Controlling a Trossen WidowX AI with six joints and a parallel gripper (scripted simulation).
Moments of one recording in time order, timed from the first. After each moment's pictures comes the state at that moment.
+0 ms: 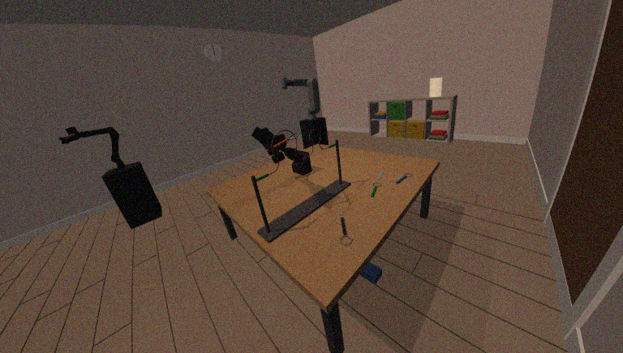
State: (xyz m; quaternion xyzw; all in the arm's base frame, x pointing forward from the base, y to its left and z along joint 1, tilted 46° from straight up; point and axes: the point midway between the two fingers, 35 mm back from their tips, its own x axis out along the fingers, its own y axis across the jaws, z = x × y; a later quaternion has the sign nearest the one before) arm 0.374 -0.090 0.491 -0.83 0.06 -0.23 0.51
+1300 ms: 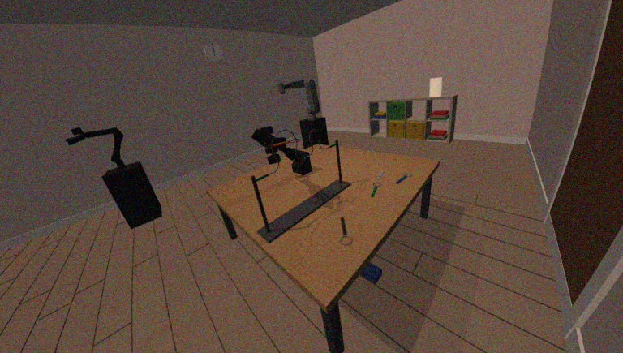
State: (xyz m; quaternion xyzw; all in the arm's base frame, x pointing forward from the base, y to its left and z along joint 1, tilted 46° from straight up) arm 0.373 -0.082 0.502 -0.90 0.02 -0.25 0.37
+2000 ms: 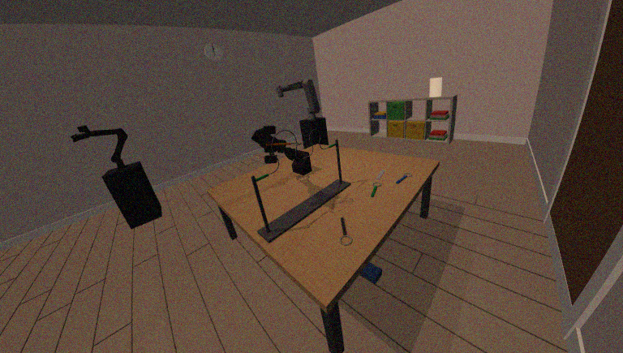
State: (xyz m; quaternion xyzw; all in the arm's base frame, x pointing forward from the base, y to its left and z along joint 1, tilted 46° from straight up) arm 0.372 -0.075 0.508 -0.93 -0.01 -0.25 0.26
